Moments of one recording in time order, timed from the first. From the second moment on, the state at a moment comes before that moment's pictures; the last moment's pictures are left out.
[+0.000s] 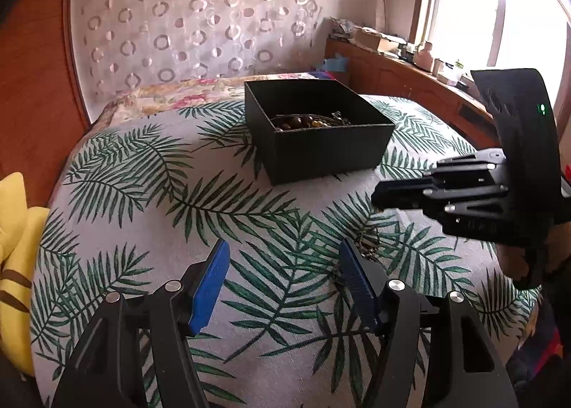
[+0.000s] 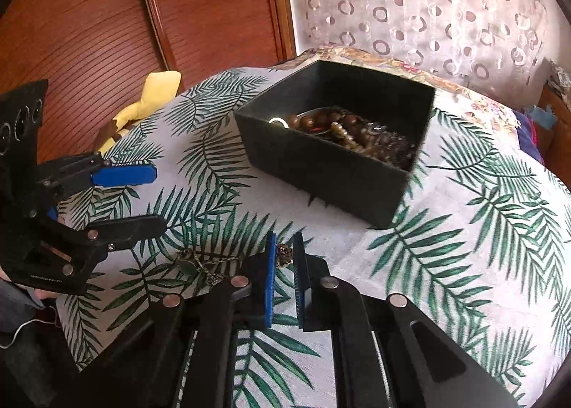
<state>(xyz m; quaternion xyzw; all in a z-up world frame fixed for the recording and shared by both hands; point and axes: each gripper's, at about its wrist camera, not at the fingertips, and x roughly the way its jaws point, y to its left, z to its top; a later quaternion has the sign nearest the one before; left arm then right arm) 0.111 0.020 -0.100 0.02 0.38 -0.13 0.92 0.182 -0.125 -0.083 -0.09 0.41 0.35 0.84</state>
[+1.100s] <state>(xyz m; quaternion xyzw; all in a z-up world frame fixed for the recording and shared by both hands) 0.106 -0.029 -0.106 0.09 0.39 -0.19 0.90 0.168 -0.169 -0.073 -0.09 0.39 0.33 0.85</state>
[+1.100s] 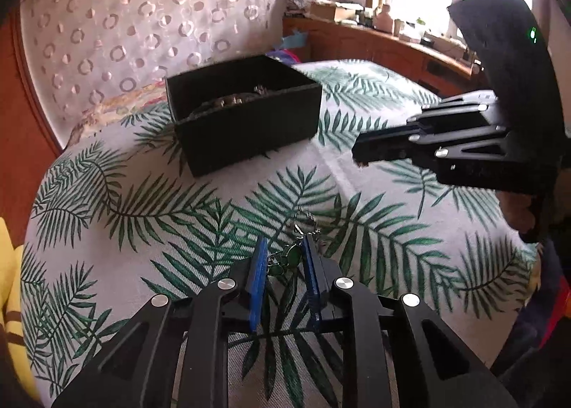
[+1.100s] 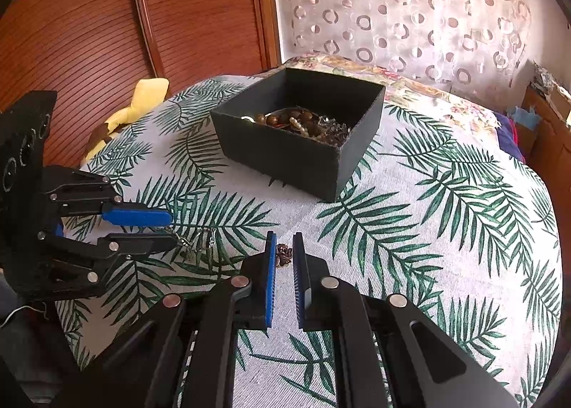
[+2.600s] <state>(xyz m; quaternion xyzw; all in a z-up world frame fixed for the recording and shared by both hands) 0.208 -0.002 -0.034 0.02 0.31 -0.13 0.94 0.256 -0.143 -0.027 -0.04 0.35 0.33 0.88</state>
